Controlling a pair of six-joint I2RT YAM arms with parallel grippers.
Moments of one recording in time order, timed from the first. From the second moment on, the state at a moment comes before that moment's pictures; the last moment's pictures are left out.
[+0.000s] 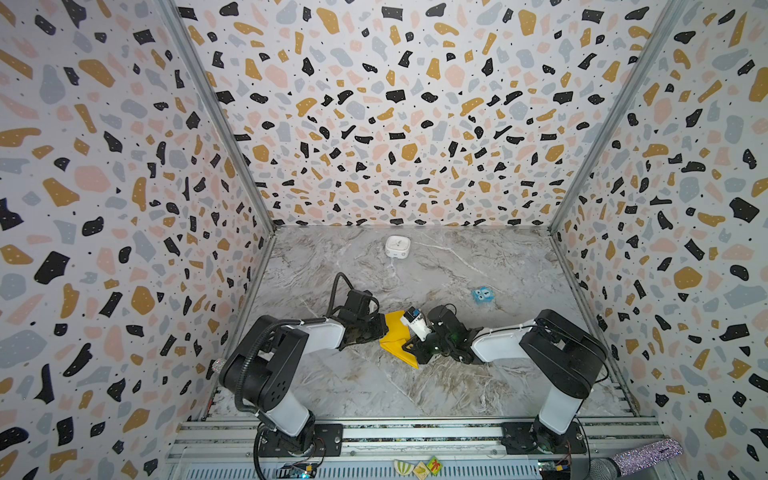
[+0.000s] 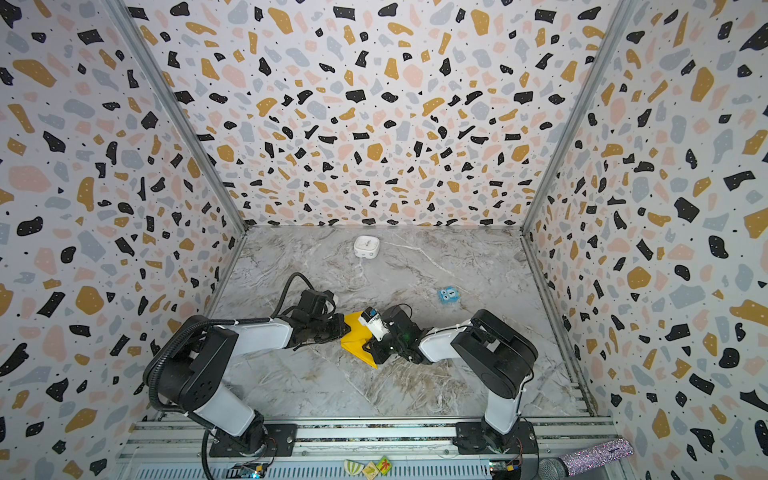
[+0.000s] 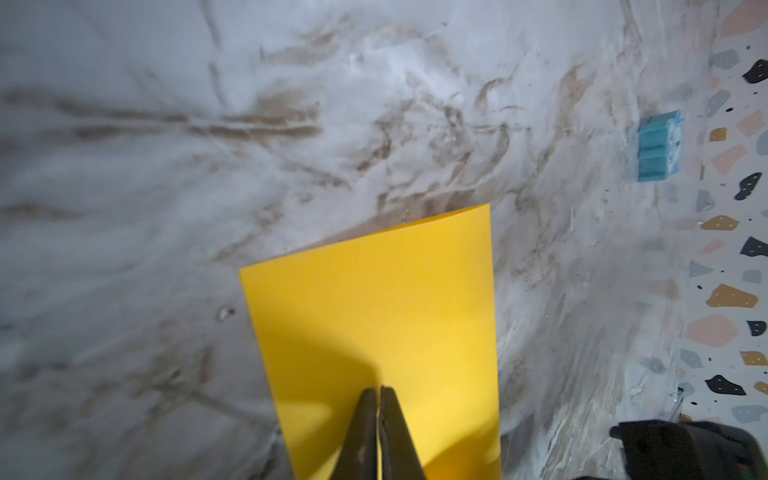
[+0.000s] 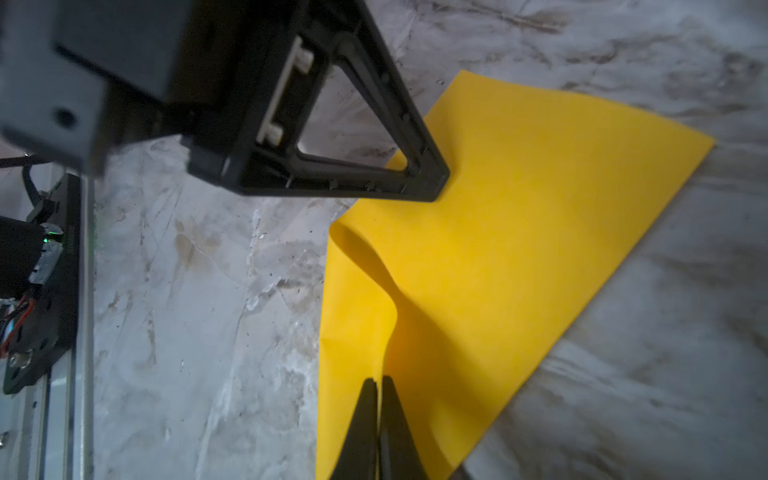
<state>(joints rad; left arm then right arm) -0.45 1.62 0.65 0.02 0.36 -0.64 0.85 1.78 0.72 0.33 -0.41 0.18</state>
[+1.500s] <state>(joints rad) -0.57 1.46 0.48 0.12 0.42 -0.78 0.84 1.81 0.75 0.31 -0.38 0.21</state>
